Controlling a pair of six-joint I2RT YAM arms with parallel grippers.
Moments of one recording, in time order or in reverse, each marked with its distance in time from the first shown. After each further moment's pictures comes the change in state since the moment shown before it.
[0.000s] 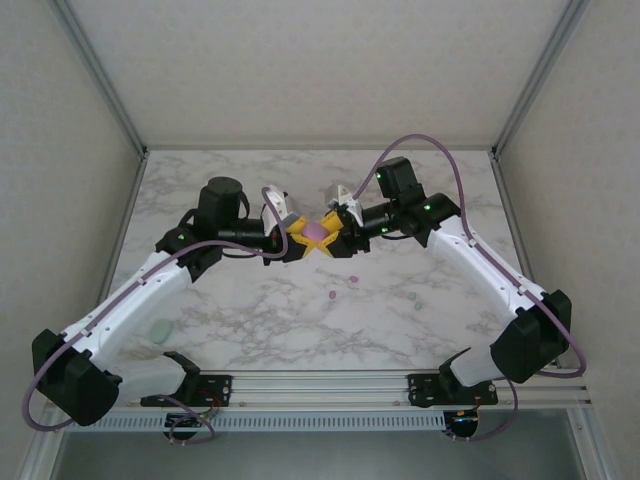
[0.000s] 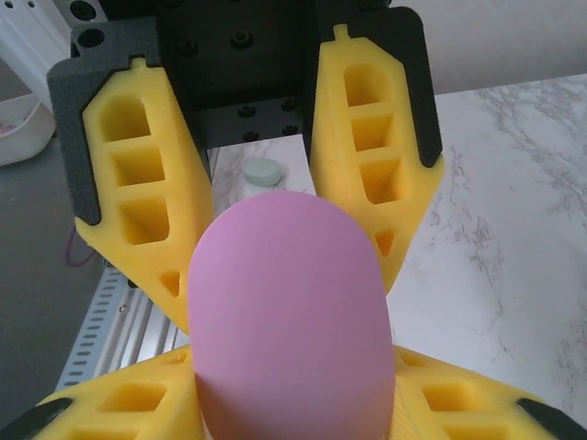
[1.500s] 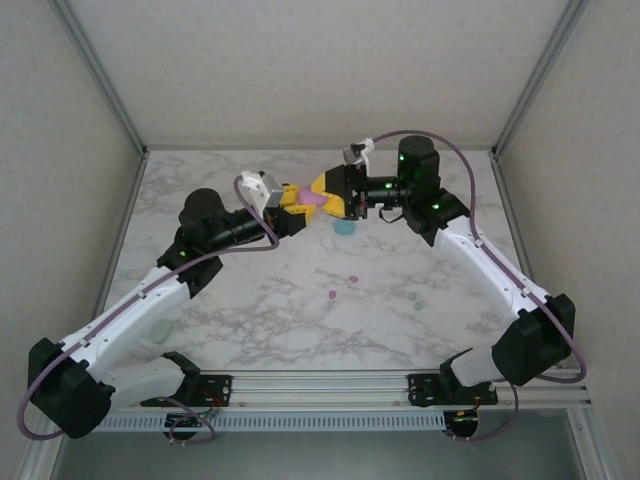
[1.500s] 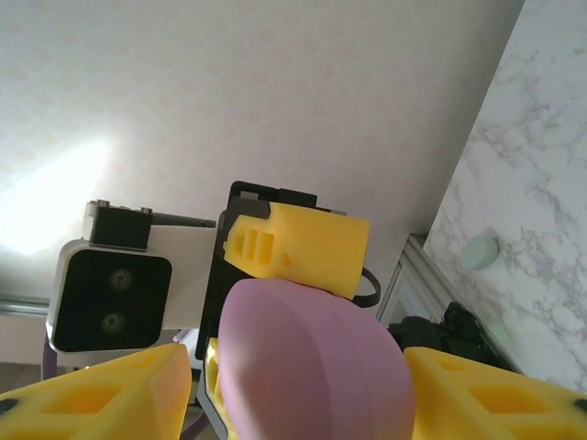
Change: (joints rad) left arm -0.022 -0.069 -0.154 0.599 -0.230 -0.287; right arm -0.055 -0.004 -0.023 0.601 -0.122 1.690
